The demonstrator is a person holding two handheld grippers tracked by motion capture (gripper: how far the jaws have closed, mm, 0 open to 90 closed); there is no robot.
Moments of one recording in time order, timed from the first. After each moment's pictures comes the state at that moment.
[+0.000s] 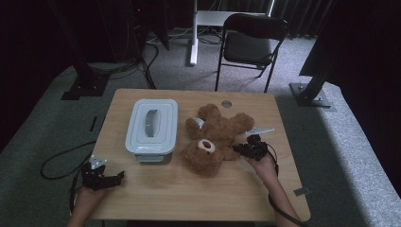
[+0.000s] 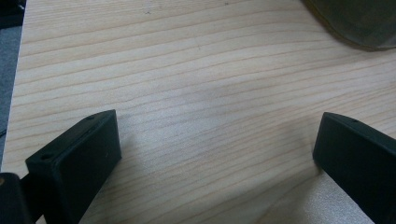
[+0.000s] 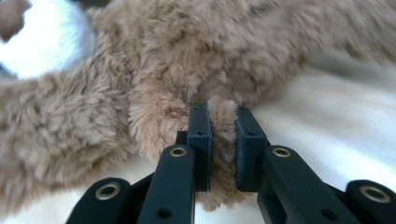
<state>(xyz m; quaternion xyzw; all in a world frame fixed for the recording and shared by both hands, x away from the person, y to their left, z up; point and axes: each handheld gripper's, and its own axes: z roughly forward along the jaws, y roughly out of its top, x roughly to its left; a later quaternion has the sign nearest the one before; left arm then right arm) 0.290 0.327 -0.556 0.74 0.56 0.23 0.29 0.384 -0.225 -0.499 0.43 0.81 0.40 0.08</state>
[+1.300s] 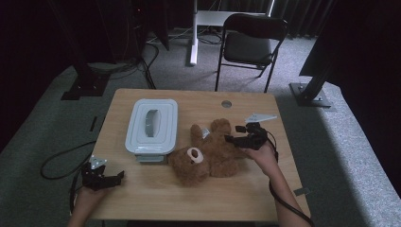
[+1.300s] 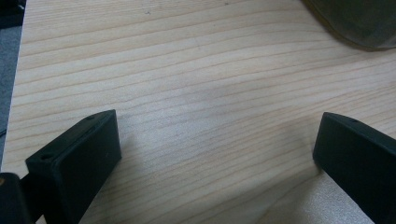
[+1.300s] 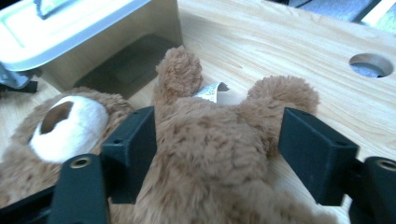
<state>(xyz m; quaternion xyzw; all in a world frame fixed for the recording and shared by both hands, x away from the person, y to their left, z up) 0.290 0.327 -0.556 0.74 0.56 0.23 0.29 0.395 -0.208 -0.440 0.37 0.80 0.46 0.11</state>
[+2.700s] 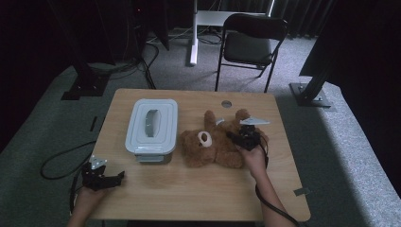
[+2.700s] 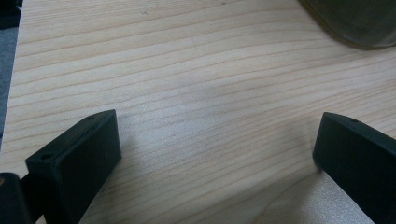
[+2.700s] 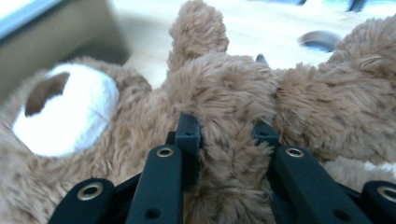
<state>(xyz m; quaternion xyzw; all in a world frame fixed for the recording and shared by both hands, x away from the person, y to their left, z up) 0.289 0.326 -0.556 0.74 0.55 0.23 0.30 0.405 -0.199 -0.473 0.46 0.75 0.44 0.16</state>
